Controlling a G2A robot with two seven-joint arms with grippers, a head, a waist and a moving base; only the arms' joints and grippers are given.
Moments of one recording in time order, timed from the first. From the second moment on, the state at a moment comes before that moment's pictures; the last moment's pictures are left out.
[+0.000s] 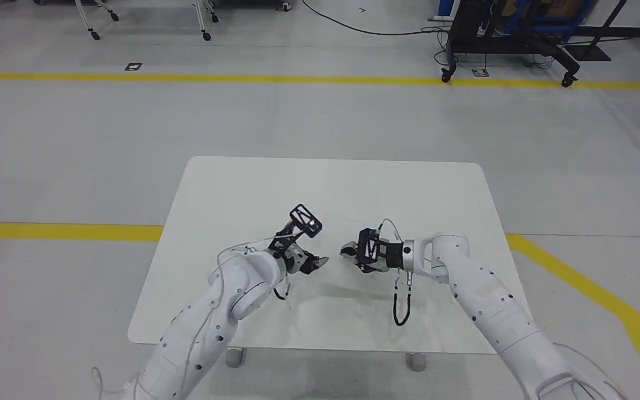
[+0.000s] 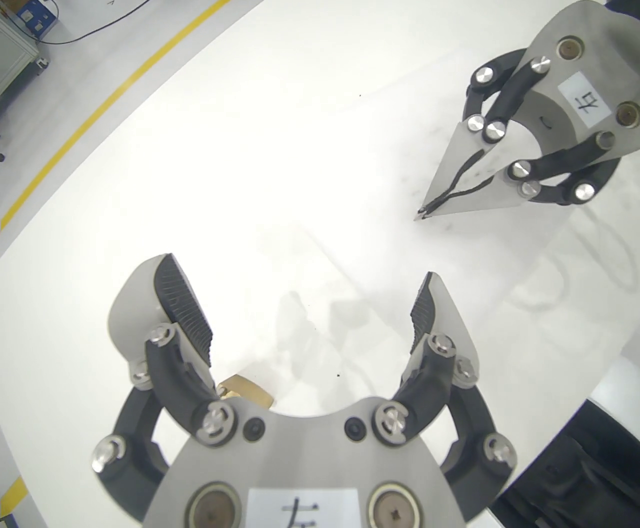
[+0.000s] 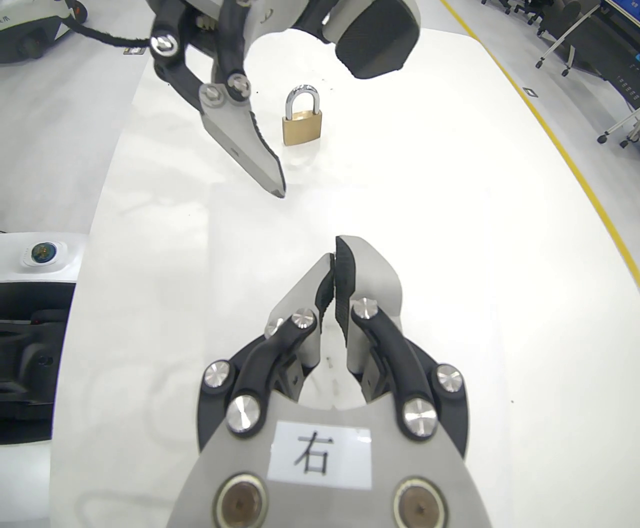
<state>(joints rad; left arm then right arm) 1.20 -1.22 -0.95 -1.64 1.28 -0.23 -0.70 -1.08 -1.15 1.00 -1.20 -1.52 -0.95 -0.12</state>
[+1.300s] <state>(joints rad) 1.23 -1.23 -1.10 -1.64 1.19 -0.15 -0.56 -1.13 -1.12 1.06 -1.19 -1.42 -1.01 -0.34</state>
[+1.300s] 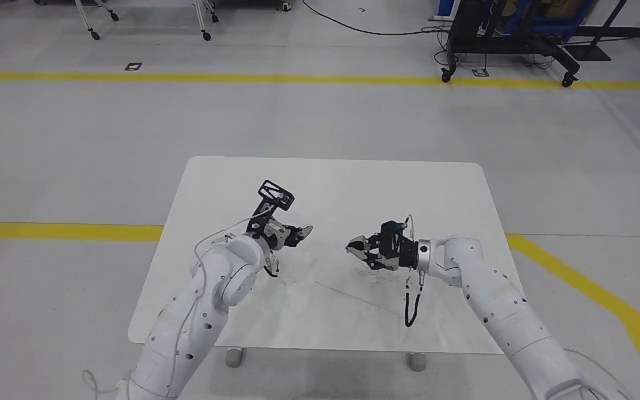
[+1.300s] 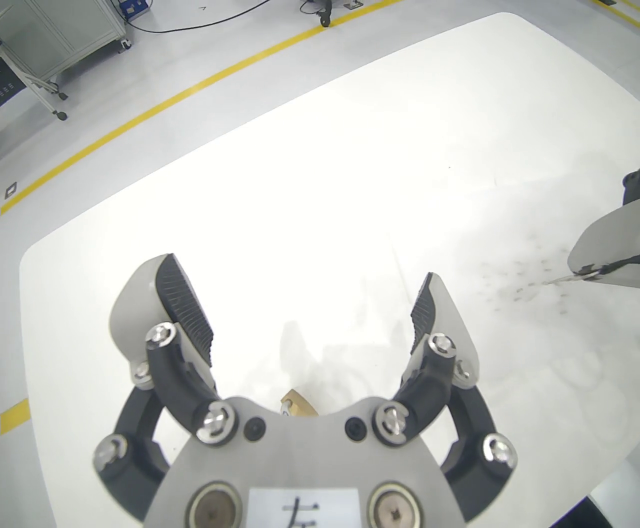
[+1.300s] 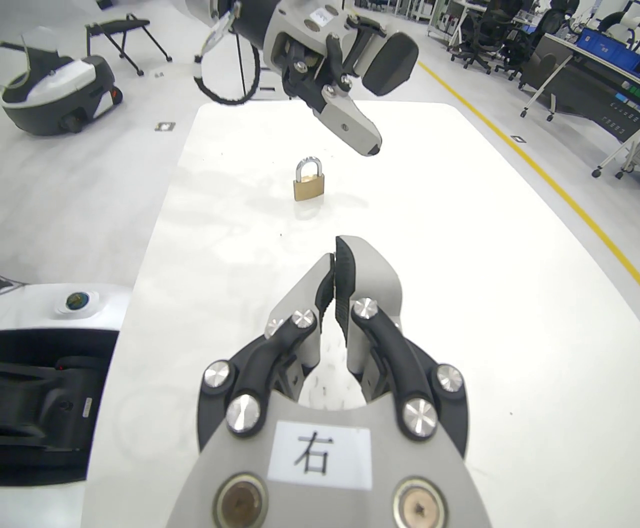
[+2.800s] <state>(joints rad) 1.03 -1.11 -1.05 -1.24 -0.25 -1.01 -0.81 -0.95 -1.12 0.69 -1.10 -0.49 -1.01 -0.27</state>
